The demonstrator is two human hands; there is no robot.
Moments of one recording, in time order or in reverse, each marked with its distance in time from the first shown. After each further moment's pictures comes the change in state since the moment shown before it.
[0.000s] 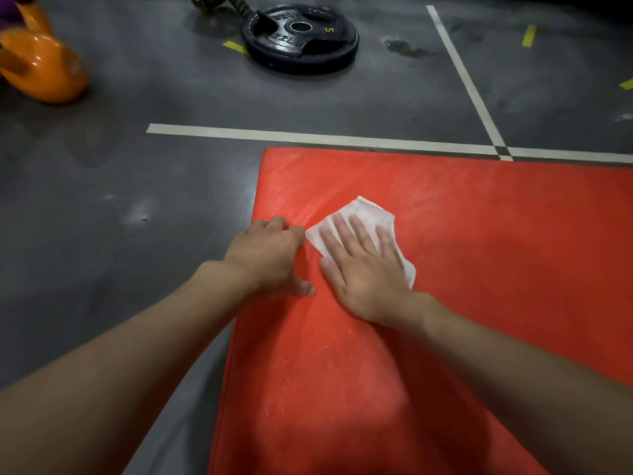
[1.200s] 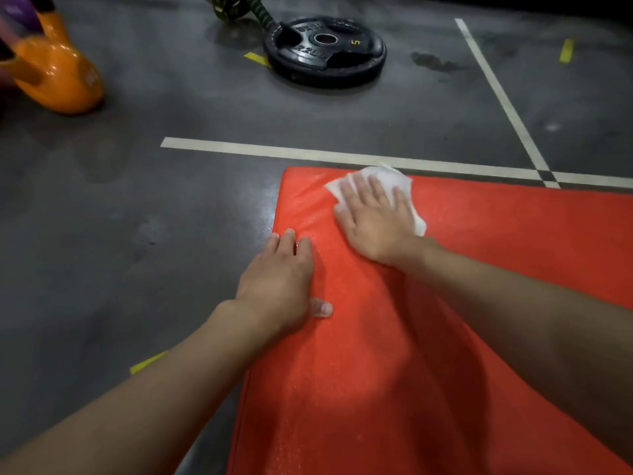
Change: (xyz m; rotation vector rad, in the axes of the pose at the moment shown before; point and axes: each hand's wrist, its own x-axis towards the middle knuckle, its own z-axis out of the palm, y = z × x) left_hand 0.025 -0.016 0.010 -0.142 0.009 -0.087; right_hand 0.145 0.035 -0.005 0.030 0.018 0.061
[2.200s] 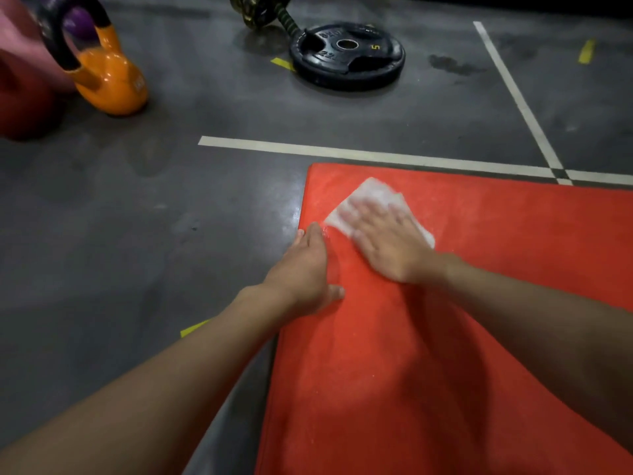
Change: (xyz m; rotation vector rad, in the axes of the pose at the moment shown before) left_hand -0.023 -0.006 0.002 -0.322 -0.002 -0.032; right_hand -0.052 -0.023 -0.007 0.000 -0.086 -0.241
